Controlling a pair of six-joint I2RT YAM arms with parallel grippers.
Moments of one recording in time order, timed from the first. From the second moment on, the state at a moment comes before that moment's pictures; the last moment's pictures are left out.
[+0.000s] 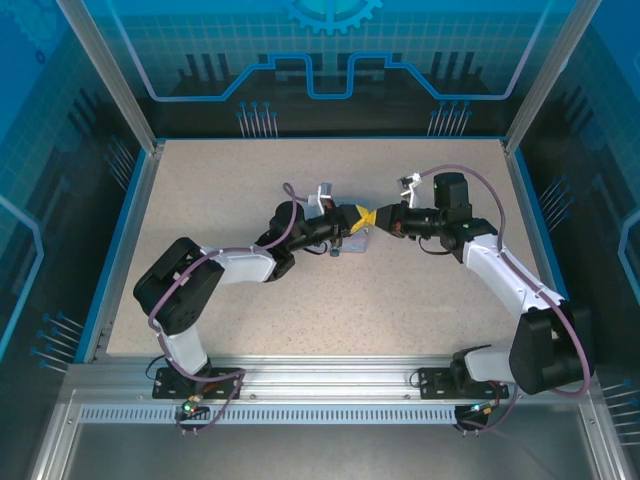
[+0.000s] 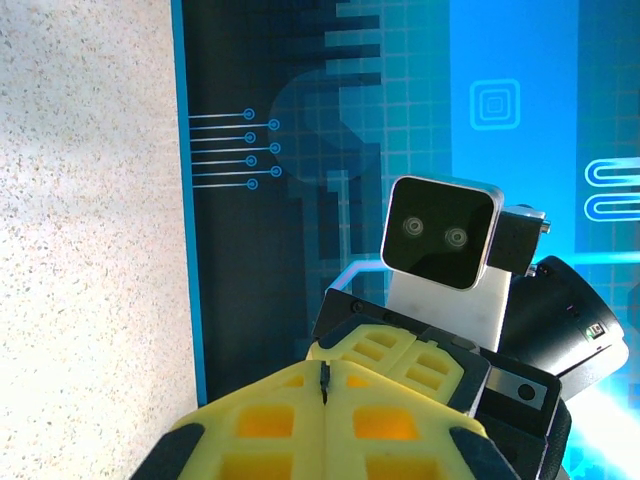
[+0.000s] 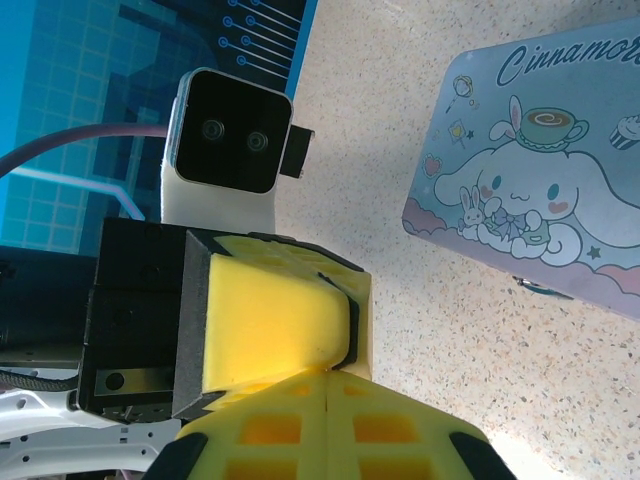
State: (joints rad) left arm -0.63 1.78 0.88 0.92 0.49 -1.53; right arm 0.21 1.32 0.93 -0.23 -0.87 0.65
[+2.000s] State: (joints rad) left arm -0.72 1.39 0.93 0.05 -0.26 -1.51; right arm 0.54 1.30 0.71 0.36 -0.24 1.24
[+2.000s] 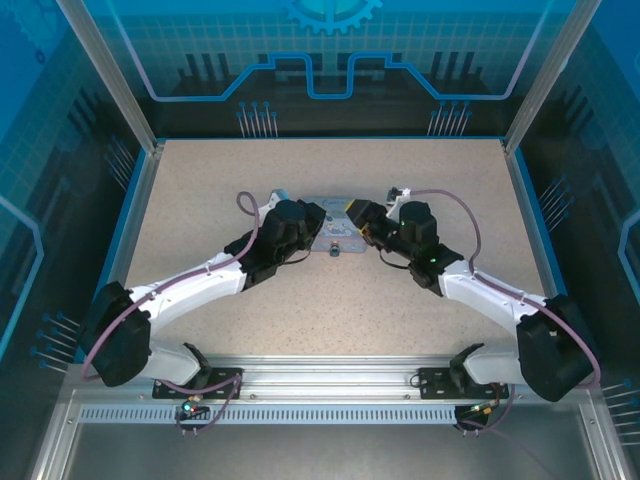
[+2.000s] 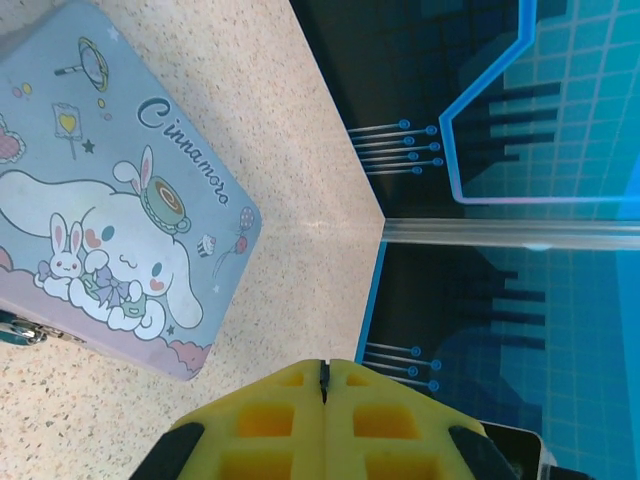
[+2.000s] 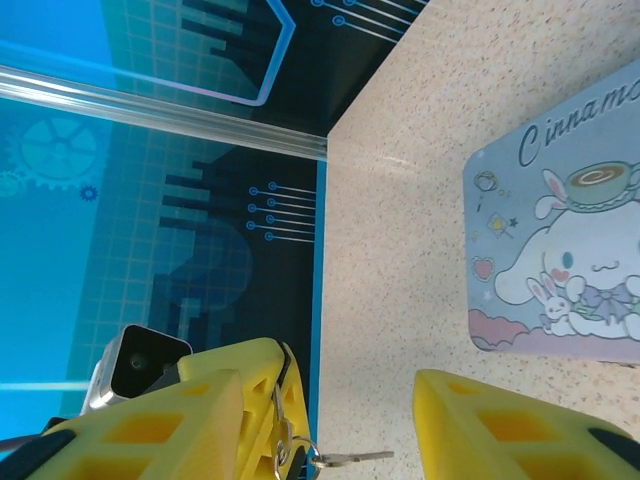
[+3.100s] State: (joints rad) left arm -0.72 1.37 0.93 0.02 -0.33 -1.53; right arm 0.62 1.49 0.77 0.58 -0.27 1.36
